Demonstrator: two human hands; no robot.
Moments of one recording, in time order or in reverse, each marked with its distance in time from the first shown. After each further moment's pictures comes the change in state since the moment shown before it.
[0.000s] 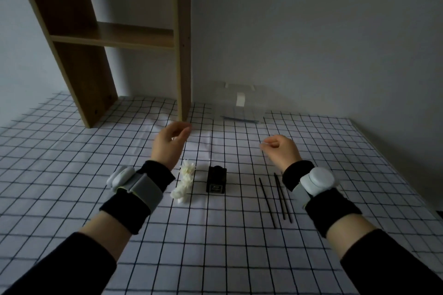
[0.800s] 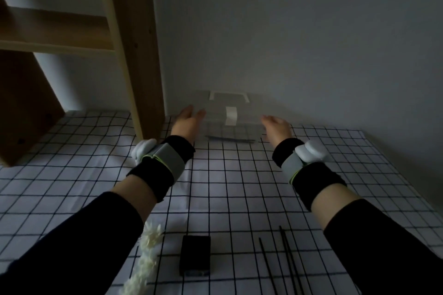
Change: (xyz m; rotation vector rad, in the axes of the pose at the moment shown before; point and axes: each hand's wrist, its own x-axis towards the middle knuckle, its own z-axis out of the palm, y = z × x) left_hand 0.185 -0.037 0.129 -0.120 -0.111 -0.333; right_hand 0.194 0.008 0.022 0.193 0.129 0.145
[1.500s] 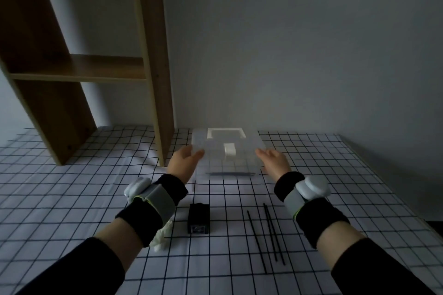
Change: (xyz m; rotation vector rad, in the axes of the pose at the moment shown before) left_hand -0.145 -0.001 -0.033 0.113 -0.050 0.056; right_hand -0.119 0.017 -0.050 0.063 -0.105 -0.027
